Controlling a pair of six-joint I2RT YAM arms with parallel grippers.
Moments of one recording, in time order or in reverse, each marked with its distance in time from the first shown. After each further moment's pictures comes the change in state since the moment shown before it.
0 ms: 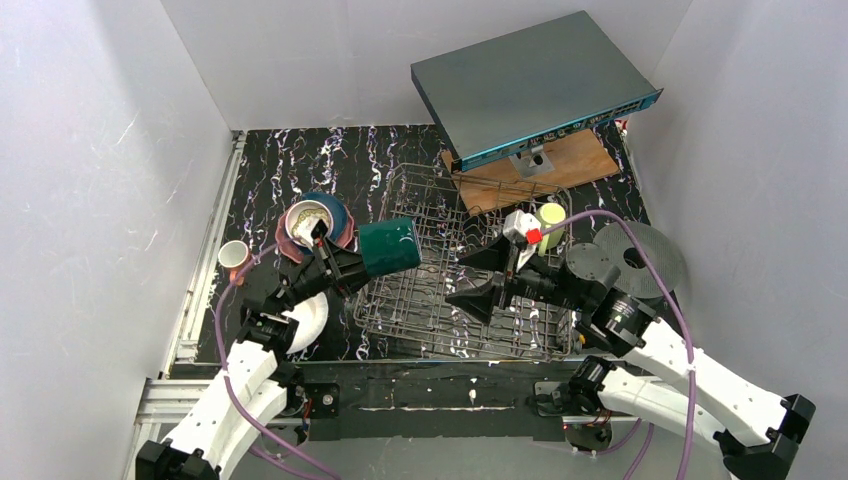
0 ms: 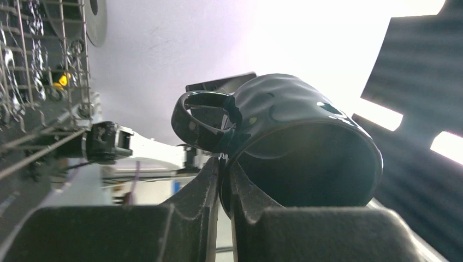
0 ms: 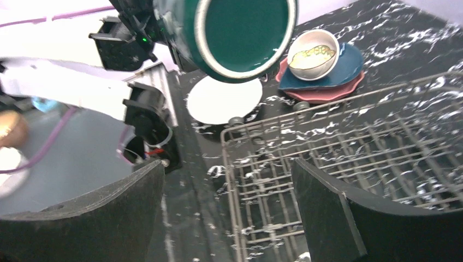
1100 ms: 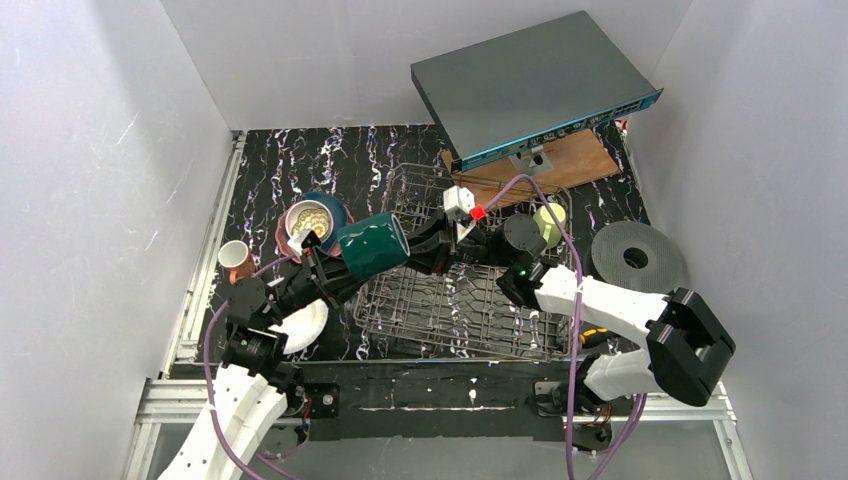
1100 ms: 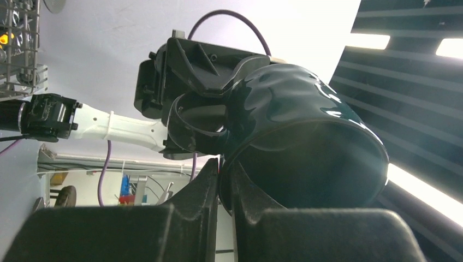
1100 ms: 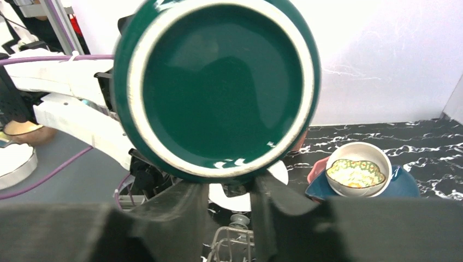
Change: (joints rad) left arm 0.000 -0.226 0.022 -0.269 -0.059 -0.280; right arm 0.005 0.613 0.057 0.946 -0.304 0.002
